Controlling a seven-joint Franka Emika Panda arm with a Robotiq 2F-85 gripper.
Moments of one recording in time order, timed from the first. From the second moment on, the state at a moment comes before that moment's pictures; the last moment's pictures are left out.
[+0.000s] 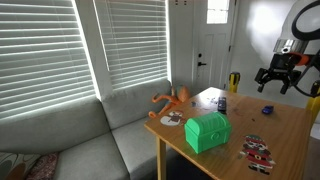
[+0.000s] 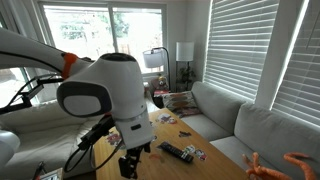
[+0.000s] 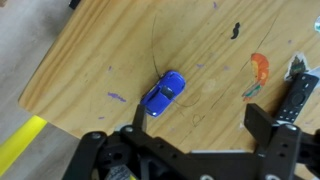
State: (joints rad) arm -0.27 -0.33 -0.16 -2.42 0.03 2.17 0.47
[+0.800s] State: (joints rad) arm -0.29 -0.20 -0.18 -2.40 0.15 2.24 0.70
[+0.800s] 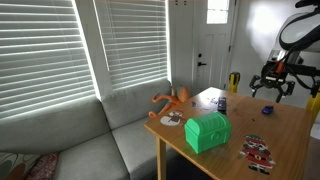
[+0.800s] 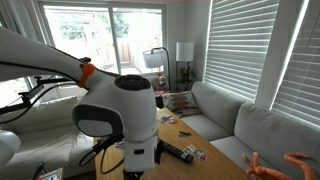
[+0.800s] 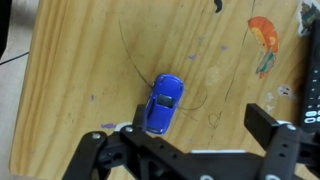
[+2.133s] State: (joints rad) arm -0.30 -0.09 -0.20 -2.35 0.09 2.19 1.18
